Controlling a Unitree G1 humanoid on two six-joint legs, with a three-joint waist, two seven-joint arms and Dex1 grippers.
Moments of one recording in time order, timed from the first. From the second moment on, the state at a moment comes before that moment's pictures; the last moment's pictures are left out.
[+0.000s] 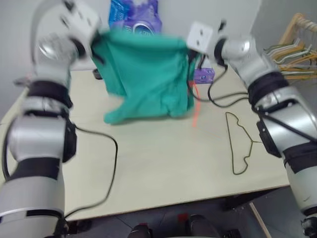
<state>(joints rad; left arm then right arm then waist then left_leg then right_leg) -1.62 0.72 -0.20 1.26 0.20 -0.17 -0.36 -1.68 -0.40 0.44 1.25 -0.34 -0.32 0.35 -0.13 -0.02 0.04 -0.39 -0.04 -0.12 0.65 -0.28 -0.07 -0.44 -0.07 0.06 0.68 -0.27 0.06</state>
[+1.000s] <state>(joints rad) 0.11 1.16 -0.13 -0.27 -0.29 0.33 -1.33 -0.52 -0.68 0.39 0.15 -0.05 -0.19 1.20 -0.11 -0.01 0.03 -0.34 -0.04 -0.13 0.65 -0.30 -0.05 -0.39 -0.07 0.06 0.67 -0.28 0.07</state>
